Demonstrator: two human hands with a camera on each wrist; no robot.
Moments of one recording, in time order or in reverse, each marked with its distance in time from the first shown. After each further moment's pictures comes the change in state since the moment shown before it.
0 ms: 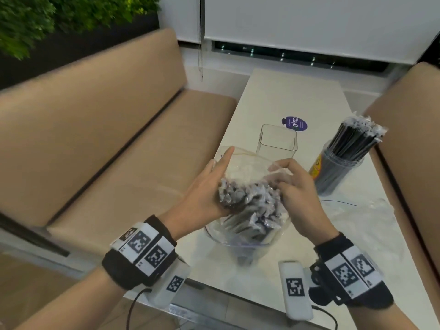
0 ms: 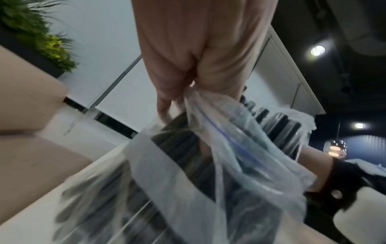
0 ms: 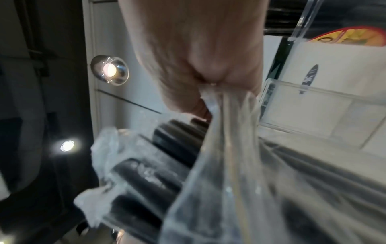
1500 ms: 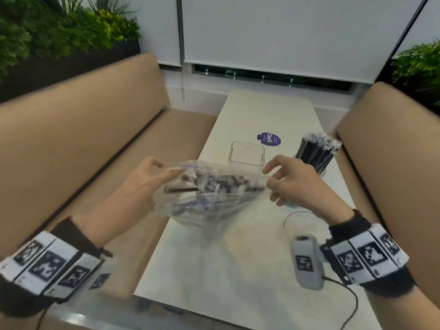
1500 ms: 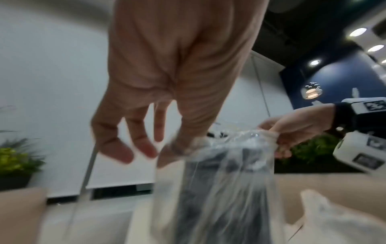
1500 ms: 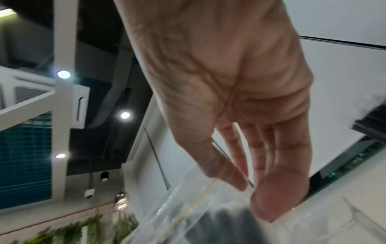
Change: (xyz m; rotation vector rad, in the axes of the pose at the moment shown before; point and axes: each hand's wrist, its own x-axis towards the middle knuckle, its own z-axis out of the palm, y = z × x) left_hand 0.005 0.027 -0.062 0.524 -0.052 -0.106; right_hand 0.007 -0.073 -0.065 -0.708 -0.034 0.009
